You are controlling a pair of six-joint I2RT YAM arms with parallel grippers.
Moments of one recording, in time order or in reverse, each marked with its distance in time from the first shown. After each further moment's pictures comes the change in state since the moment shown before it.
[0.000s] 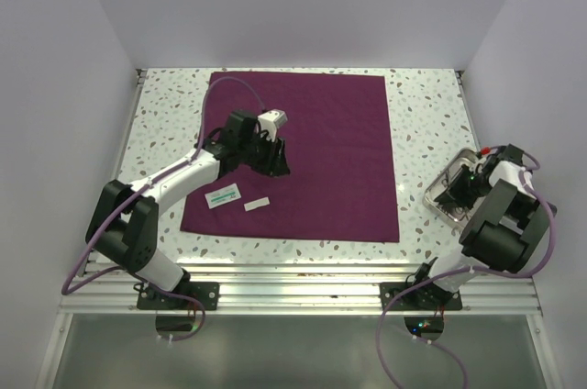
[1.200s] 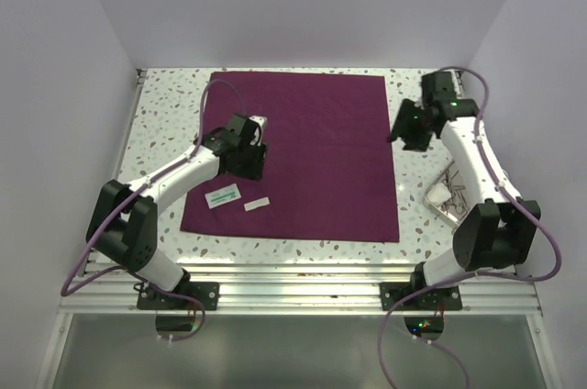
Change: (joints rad) left arm 0.003 0.005 0.049 -0.294 -0.434 -0.069; right arm 0.578 -0.049 0.495 -0.195 0.373 0.342
